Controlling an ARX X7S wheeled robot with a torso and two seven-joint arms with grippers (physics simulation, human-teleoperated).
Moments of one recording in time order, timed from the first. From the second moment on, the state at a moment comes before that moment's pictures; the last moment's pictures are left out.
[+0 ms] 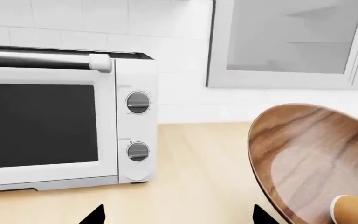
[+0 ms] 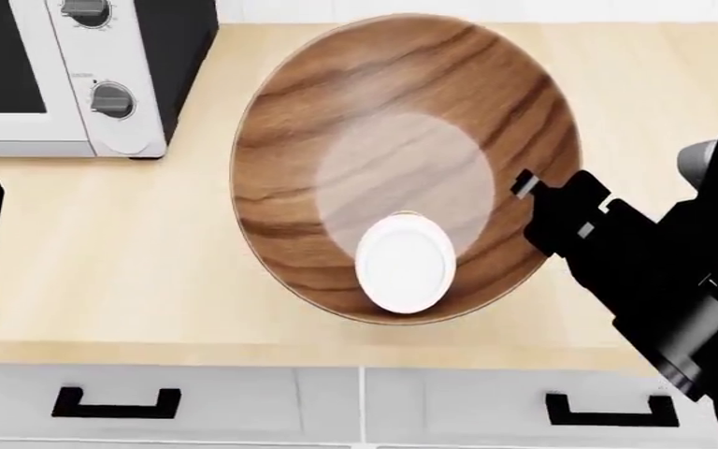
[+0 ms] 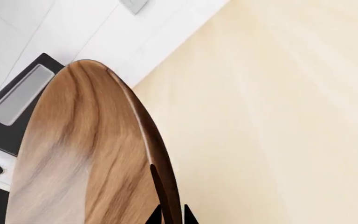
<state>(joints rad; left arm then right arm) -0.57 -0.64 -0.17 0.53 -1.06 -1.00 -0.24 1.53 0.78 -1.88 0.36 2.49 -0.16 0.06</state>
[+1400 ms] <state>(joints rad) -0.37 -0.76 -0.40 0.58 -1.20 -0.98 -0.18 1.42 0.63 -1.88 0.60 2.54 0.01 0.04</state>
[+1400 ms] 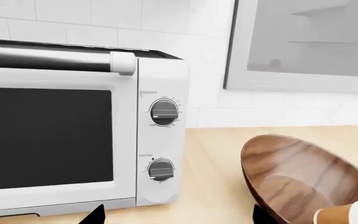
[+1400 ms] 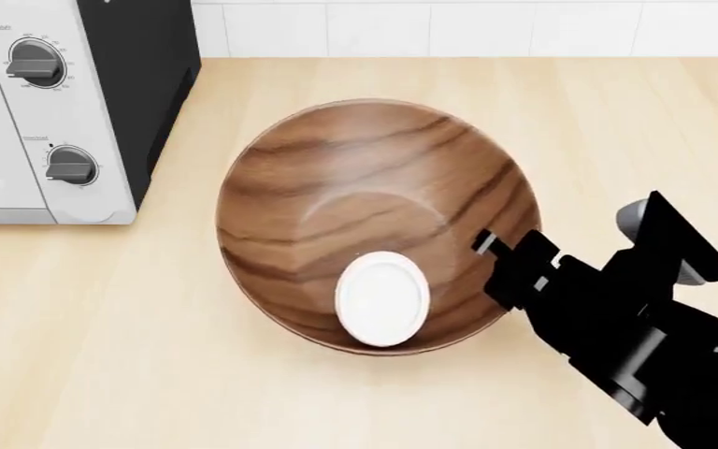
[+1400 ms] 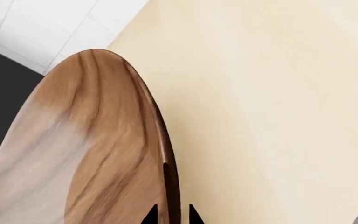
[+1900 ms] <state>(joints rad) -0.38 -0.77 -0.39 0.57 -1.21 -0.98 -0.18 1.43 0.68 -1.84 0.52 2.53 -0.02 0.05</state>
